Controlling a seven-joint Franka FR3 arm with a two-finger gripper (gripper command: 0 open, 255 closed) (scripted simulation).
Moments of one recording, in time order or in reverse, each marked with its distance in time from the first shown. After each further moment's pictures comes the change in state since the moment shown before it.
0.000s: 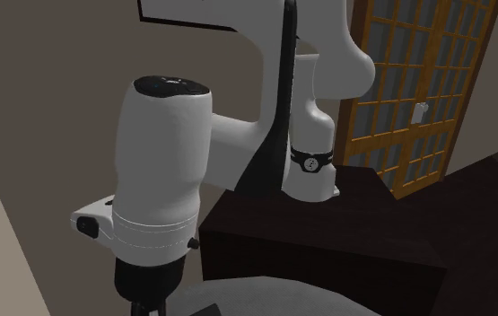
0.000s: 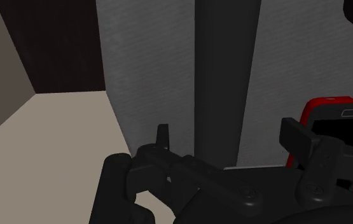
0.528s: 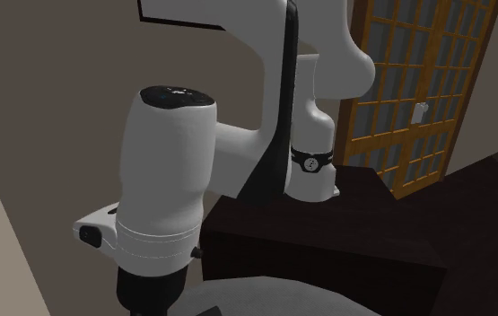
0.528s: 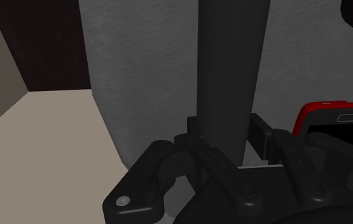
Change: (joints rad) arm 0.026 0.032 -0.018 0.011 -0.011 0.040 0.021
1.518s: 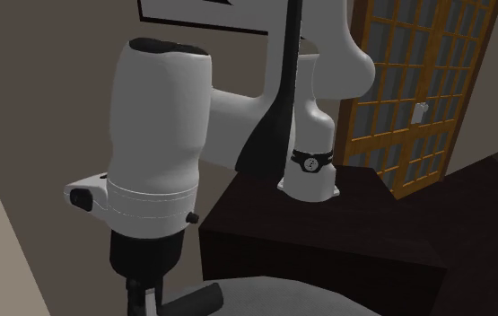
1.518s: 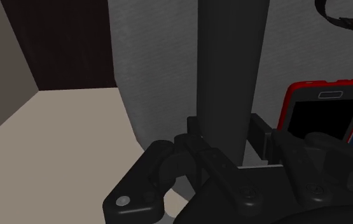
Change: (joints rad) arm -0.056 -0.129 0.055 -0.040 0.035 -0.109 -0.055
